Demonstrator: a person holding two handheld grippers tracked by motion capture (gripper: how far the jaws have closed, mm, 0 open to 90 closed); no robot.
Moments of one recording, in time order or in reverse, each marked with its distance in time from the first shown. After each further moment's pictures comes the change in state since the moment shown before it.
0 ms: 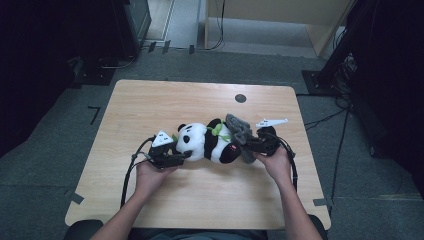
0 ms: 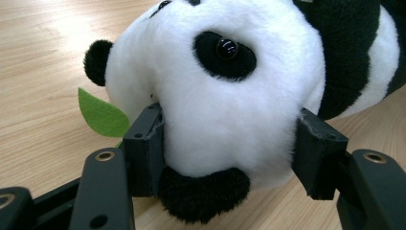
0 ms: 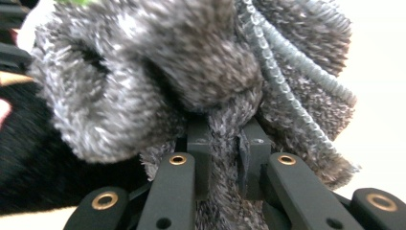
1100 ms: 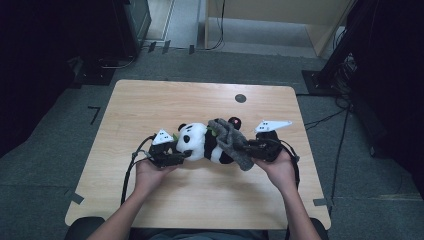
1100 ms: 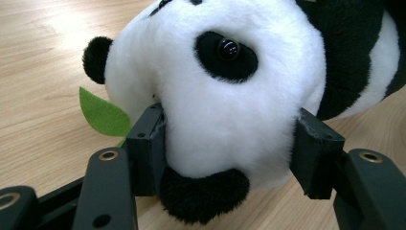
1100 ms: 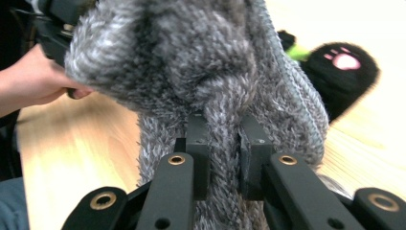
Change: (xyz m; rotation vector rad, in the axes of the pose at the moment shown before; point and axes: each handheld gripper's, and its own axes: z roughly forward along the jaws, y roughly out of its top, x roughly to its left) left arm 0.002 0.003 0.001 0.019 -0.013 -0.001; right arm 0.057 0.015 -0.044 -0.067 0.085 -0.133
